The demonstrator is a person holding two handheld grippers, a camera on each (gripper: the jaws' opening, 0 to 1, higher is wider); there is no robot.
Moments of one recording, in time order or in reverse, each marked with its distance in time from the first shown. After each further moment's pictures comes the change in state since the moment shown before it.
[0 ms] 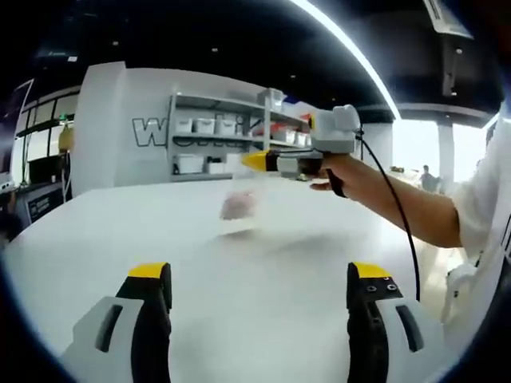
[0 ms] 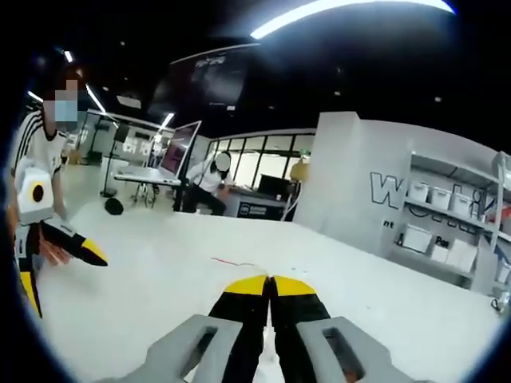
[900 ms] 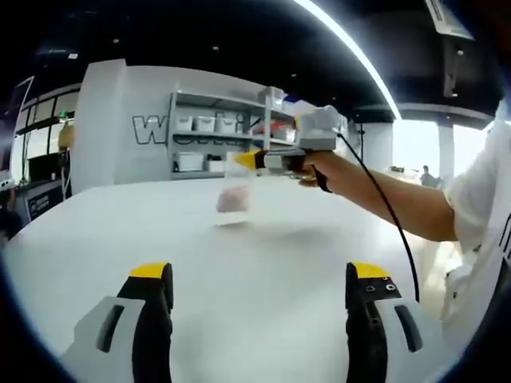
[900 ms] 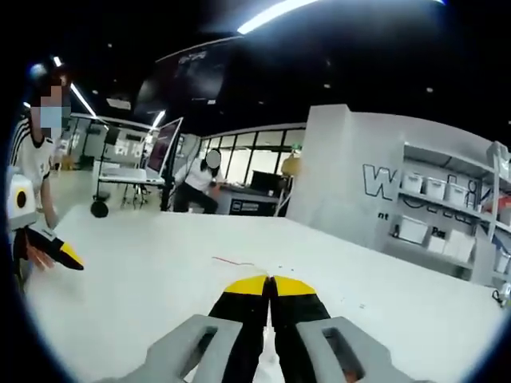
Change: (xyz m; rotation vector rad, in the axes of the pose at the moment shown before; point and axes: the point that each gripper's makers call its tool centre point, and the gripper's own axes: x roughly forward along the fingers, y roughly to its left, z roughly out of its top) left arm 0.000 0.001 -0.001 -0.008 0.010 -0.002; right arm 0.024 -0.032 -0.009 0.043 0.022 -0.032
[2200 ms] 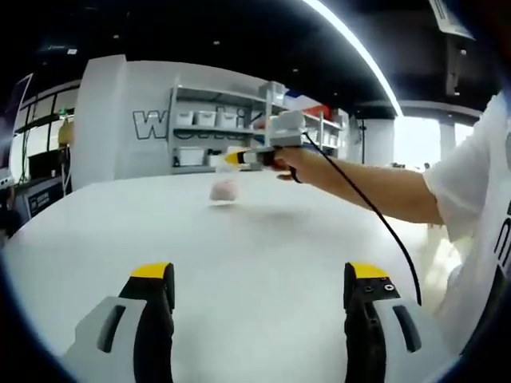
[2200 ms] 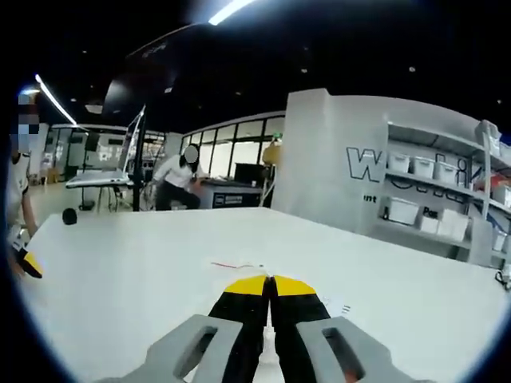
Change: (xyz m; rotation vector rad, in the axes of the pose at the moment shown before) left arm 0.002 0.003 -0.005 -0.004 0.031 0.001; right arm 0.052 -0.069 -0.024 0.083 0.050 -0.077
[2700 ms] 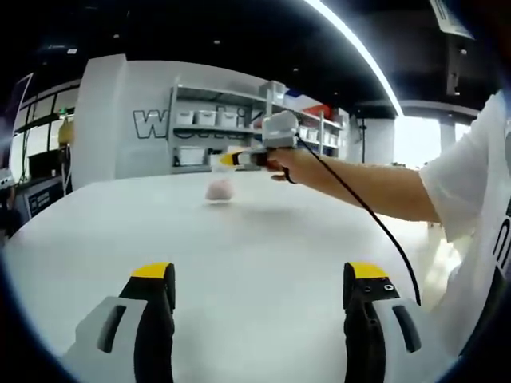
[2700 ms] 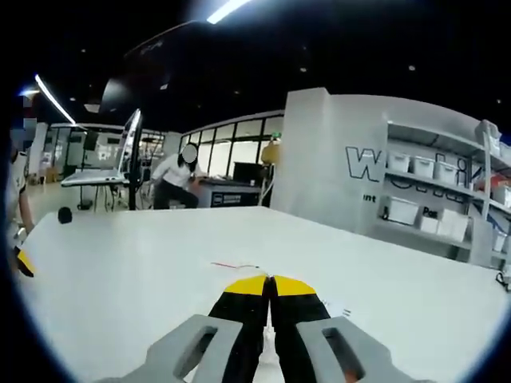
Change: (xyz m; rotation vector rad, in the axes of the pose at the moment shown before) left arm 0.000 0.000 0.000 0.000 0.003 -0.001; right arm 0.017 -0.006 -0.005 -0.009 0.007 -0.009
